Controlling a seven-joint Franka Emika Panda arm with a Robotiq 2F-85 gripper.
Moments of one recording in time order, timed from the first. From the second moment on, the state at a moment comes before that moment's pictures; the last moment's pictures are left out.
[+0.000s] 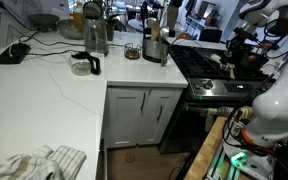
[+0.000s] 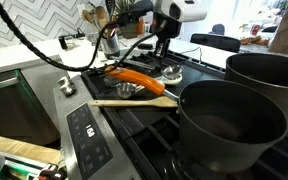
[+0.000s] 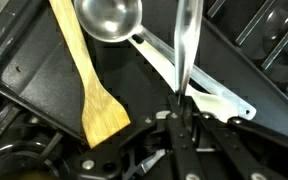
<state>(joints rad) -0.80 0.43 -0.40 -1.48 0.40 1.75 0.31</state>
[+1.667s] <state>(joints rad) -0.30 -0.25 -0.19 -2.08 0.35 2.57 0.17</state>
